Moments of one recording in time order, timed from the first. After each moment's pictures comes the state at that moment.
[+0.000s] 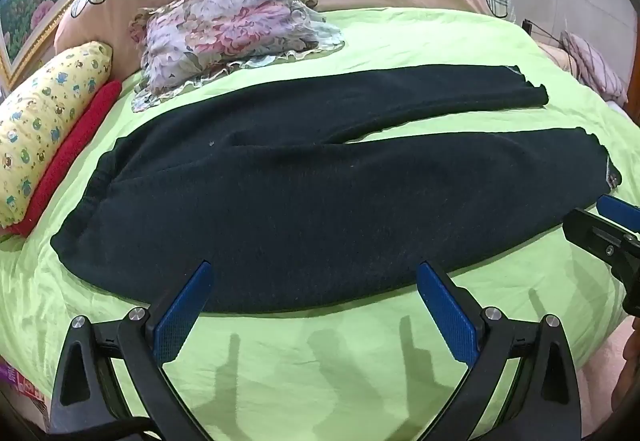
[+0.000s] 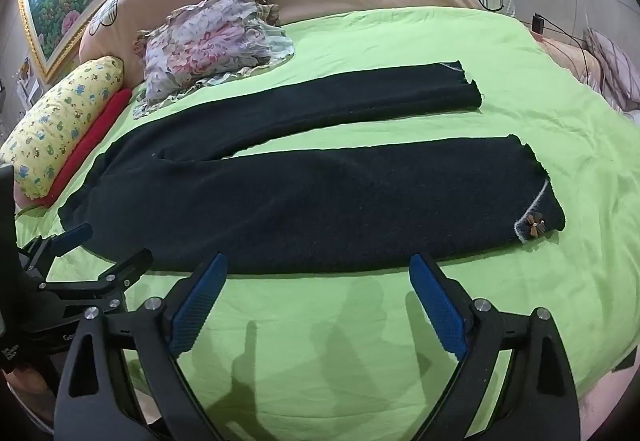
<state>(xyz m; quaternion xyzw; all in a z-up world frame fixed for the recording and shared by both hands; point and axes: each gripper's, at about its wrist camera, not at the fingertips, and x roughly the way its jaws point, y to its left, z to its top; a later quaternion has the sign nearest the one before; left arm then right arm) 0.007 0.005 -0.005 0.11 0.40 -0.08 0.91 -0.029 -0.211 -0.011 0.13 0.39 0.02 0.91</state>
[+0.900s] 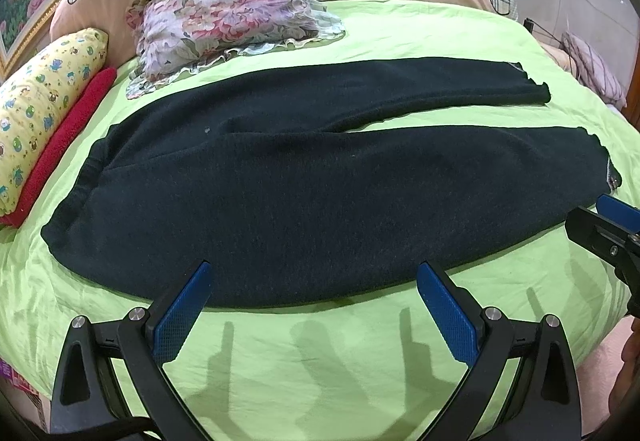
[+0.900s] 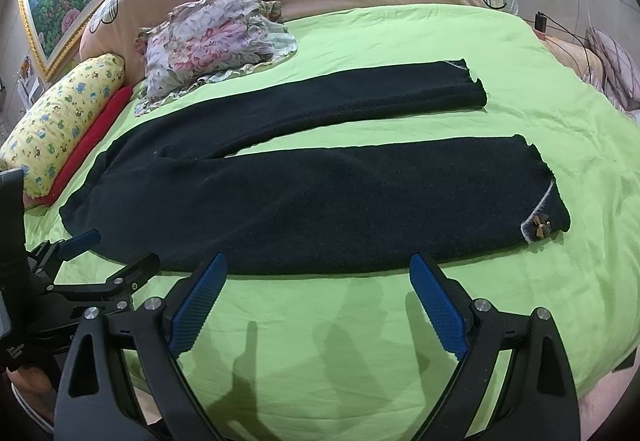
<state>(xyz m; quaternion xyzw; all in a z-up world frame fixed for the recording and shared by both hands) 0.016 0.004 -0.009 0.10 0.42 -0.08 0.90 -0.026 -0.207 -0.010 0.13 0.40 0.02 0.91</state>
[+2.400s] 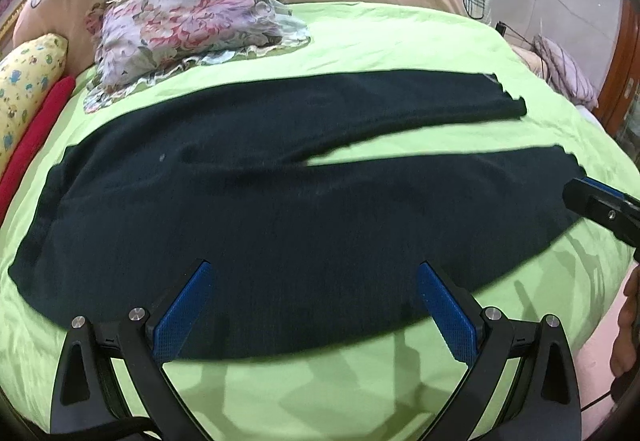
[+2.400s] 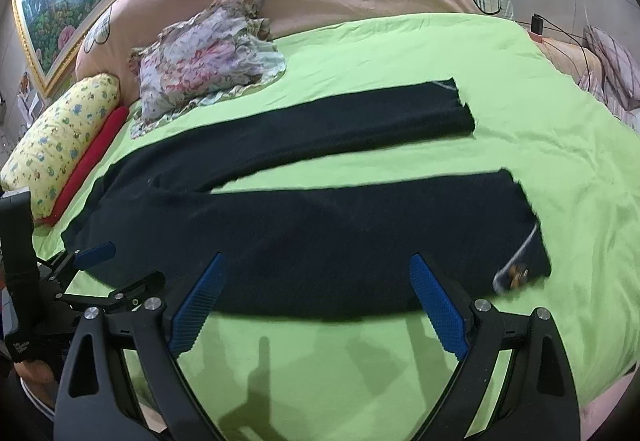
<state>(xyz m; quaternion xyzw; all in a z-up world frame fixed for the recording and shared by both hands) 0.060 -0.006 -0.001 0.08 0.43 -0.15 0.89 0.000 -0.246 0.008 0.14 0.38 0.02 0.91</state>
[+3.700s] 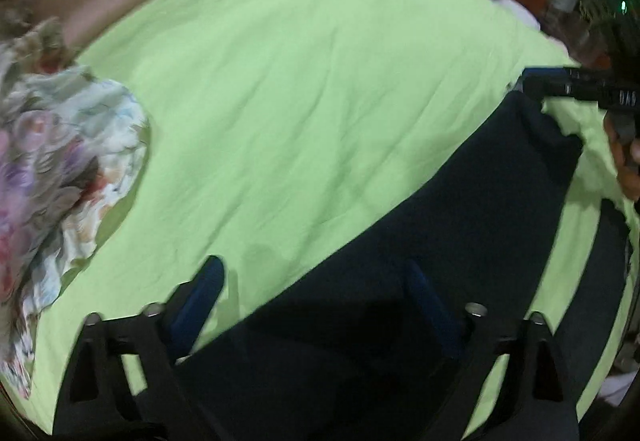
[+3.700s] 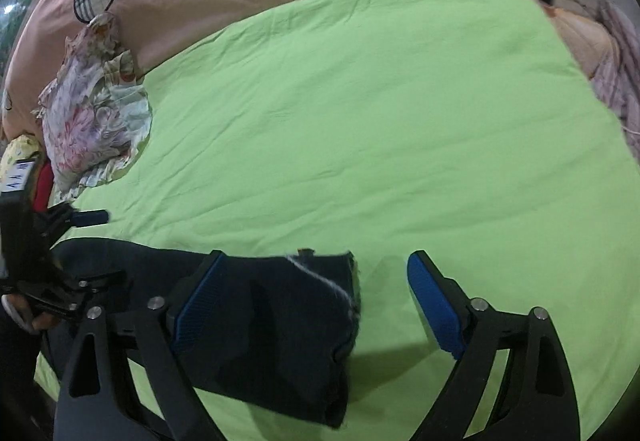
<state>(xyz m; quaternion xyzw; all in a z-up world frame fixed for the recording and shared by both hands) 0.352 -0.156 -0.032 0.25 0.51 -0.36 0.74 0.236 -0.417 -0.028 0.19 0.48 0.02 0.86</state>
